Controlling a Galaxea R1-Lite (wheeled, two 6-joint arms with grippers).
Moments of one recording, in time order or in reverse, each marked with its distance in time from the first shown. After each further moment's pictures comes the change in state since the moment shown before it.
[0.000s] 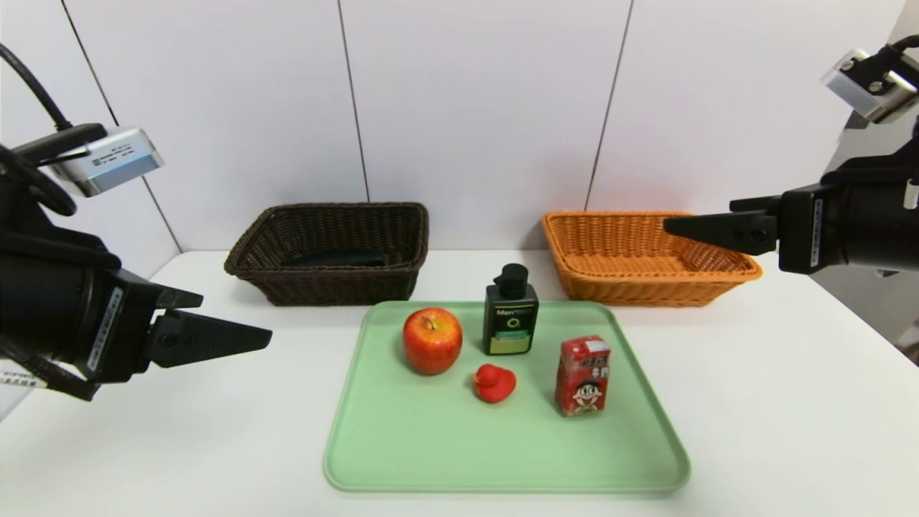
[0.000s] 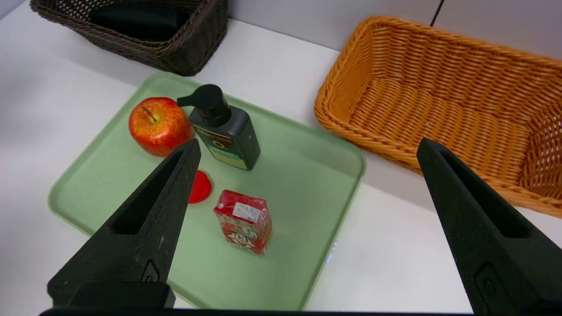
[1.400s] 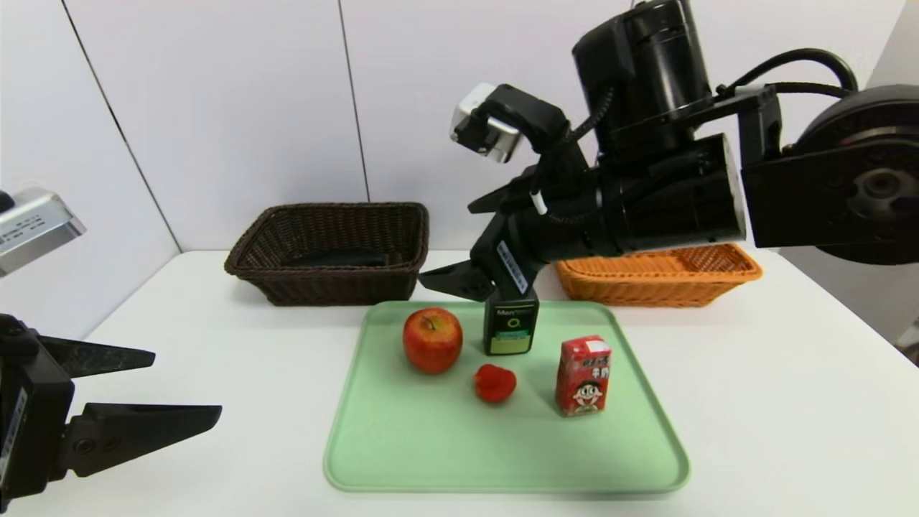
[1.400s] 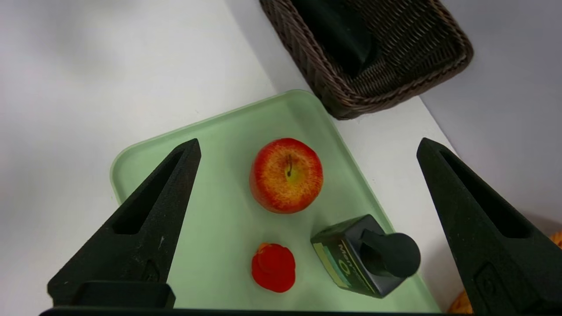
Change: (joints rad) left arm -0.001 -0.163 0.170 -0.006 0.000 0.000; right arm 0.434 0.489 -0.521 0.138 0.003 -0.360
